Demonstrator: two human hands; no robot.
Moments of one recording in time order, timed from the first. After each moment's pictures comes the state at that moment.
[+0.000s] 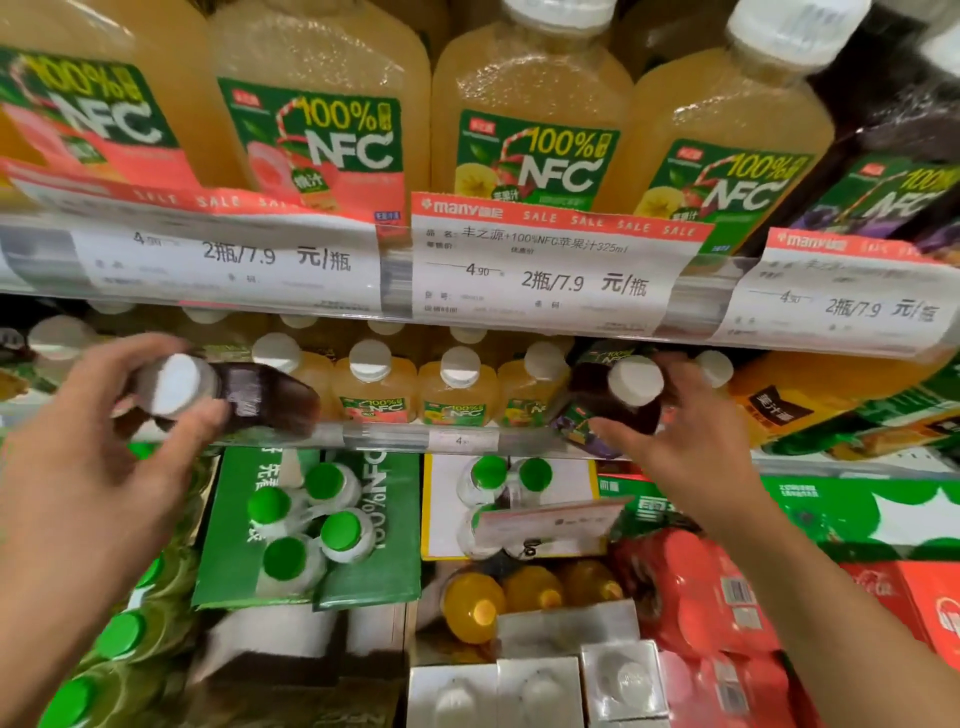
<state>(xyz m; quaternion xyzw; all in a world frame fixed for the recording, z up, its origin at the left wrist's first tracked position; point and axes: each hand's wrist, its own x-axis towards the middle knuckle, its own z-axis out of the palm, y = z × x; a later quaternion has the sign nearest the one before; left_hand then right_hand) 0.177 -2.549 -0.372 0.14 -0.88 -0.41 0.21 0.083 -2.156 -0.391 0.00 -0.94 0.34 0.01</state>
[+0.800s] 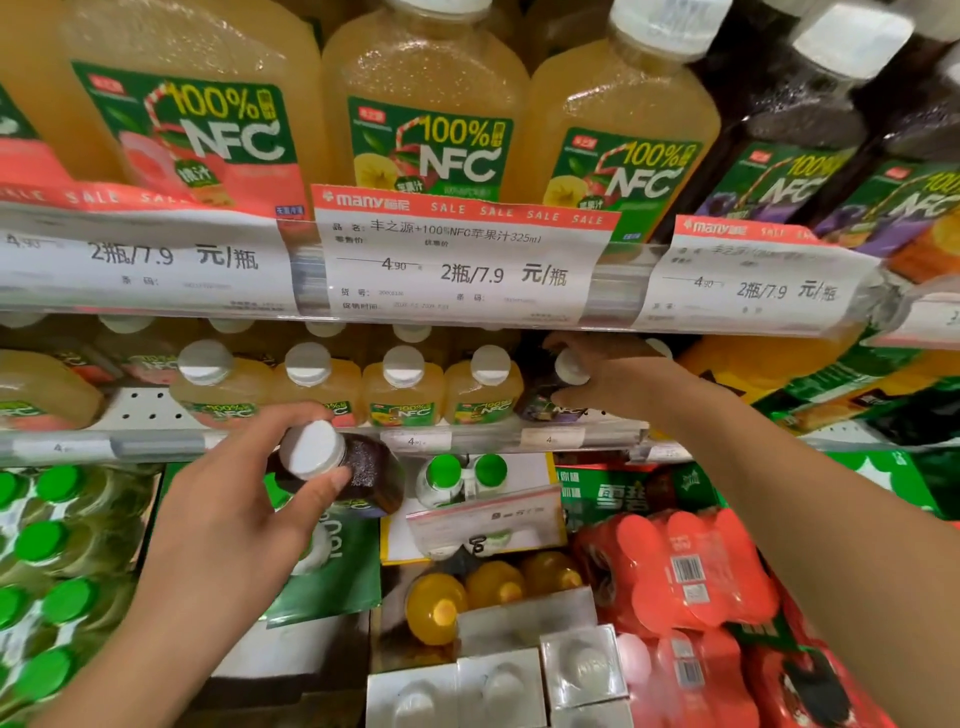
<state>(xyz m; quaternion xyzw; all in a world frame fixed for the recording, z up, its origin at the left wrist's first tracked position) 0.170 -2.453 -0.381 0.07 -0.92 -0.38 0.06 0.002 -2.136 -0.390 0.12 -0.97 0.05 -0.20</state>
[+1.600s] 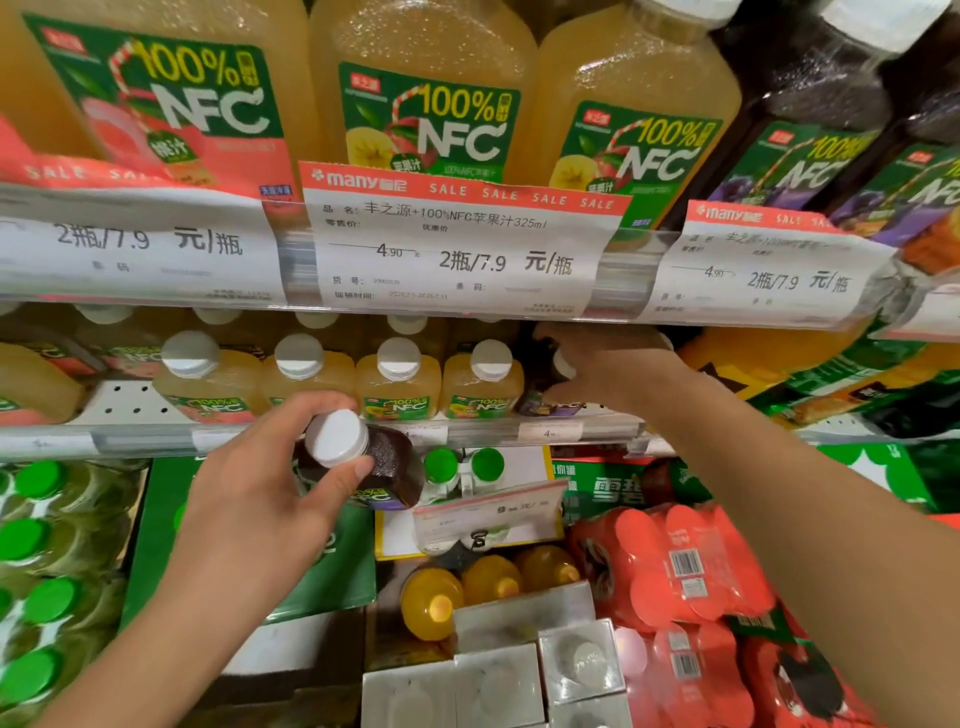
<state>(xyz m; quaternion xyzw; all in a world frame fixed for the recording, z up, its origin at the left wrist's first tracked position) 0.157 -2.439 -0.392 0.06 -0.92 -0.39 0.03 0.006 -2.150 -0.388 0.18 -0.97 -0.12 -0.15</state>
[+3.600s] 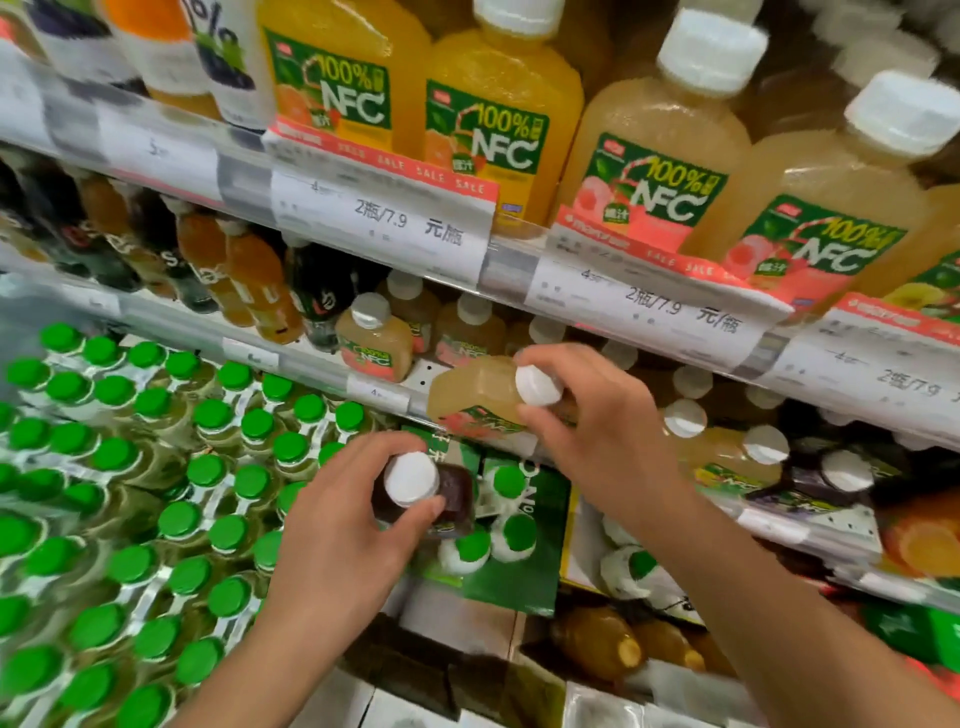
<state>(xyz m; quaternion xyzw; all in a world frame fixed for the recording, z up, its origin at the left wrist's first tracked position) 0.254 -2.614 -0.397 0.17 -0.88 -0.42 0.10 0.102 -2.433 -0.362 0.34 -0.89 0.31 0.03</state>
